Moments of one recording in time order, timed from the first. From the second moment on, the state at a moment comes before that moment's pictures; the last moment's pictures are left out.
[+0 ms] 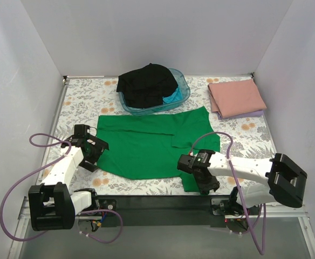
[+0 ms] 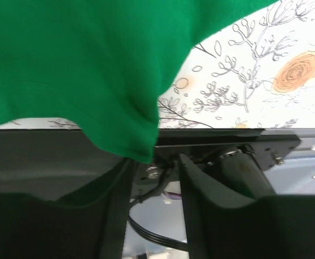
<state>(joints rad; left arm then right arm) 0.04 1.13 0.63 -0.72 -0.01 -1.06 1.13 1.31 0.75 -1.16 0.17 0.82</state>
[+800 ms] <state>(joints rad) 0.06 1.29 0.65 -0.65 0.00 -1.09 0.58 1.19 0.62 -0.64 -0.07 0.63</state>
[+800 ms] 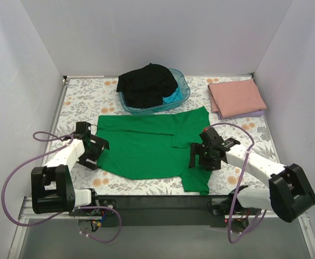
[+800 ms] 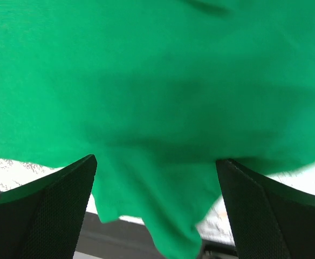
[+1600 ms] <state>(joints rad) 0.27 1.56 0.82 -0.79 0.17 -1.12 0.49 1.41 0.75 -0.56 0.03 0.59</state>
